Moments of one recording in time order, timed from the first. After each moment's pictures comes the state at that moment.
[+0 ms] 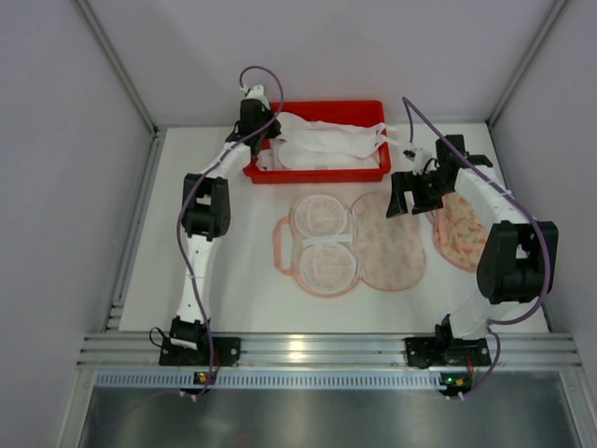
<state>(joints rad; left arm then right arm) -0.22 2.56 2.19 0.01 0.05 -0.33 0.05 1.65 1.30 -0.84 -0.50 -0.16</state>
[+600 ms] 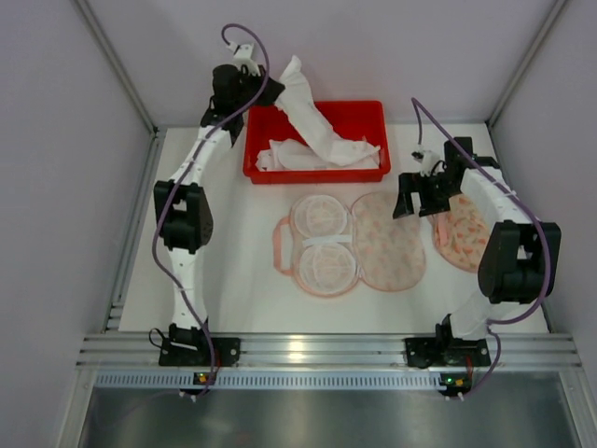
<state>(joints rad) -0.19 2.31 2.13 0.07 0.38 -0.31 0.01 1.65 1.28 -0.86 -0.49 -0.16</state>
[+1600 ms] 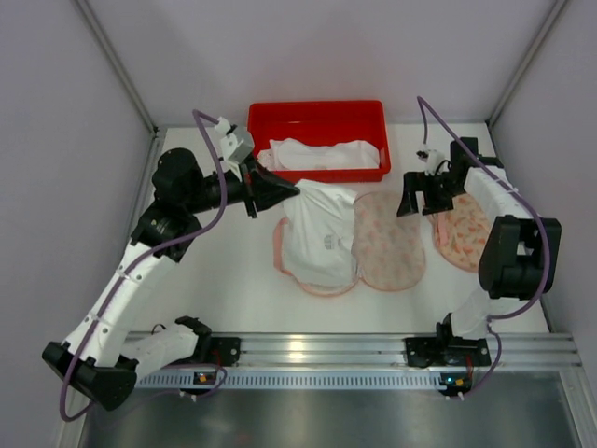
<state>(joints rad) -0.45 1.06 1.24 -0.15 0.81 -0.20 -0.05 1.67 1.28 -0.83 -0.51 -0.20</state>
